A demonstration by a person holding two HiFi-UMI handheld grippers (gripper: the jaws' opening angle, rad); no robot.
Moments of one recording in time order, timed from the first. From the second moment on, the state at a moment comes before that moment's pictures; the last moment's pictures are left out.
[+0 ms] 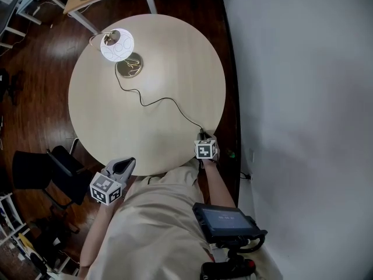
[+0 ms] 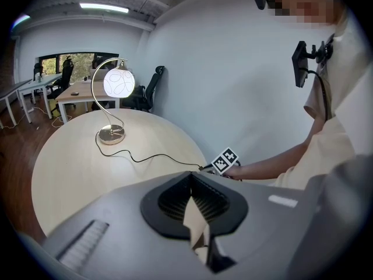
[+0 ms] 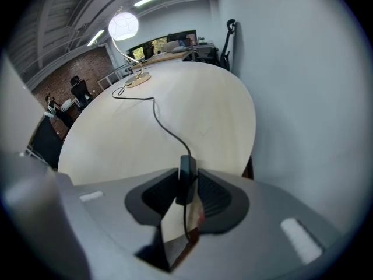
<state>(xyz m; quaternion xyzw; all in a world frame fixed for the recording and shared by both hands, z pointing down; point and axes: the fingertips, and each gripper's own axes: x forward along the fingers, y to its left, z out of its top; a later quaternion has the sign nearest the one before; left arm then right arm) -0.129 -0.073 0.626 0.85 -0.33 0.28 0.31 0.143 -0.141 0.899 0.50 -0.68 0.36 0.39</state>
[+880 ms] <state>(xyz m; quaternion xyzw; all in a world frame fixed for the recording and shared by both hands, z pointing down) -0.122 -0.073 0.629 0.85 -0.33 0.27 0.32 0.139 -0.150 0.903 0.50 -0.66 0.35 0.43</state>
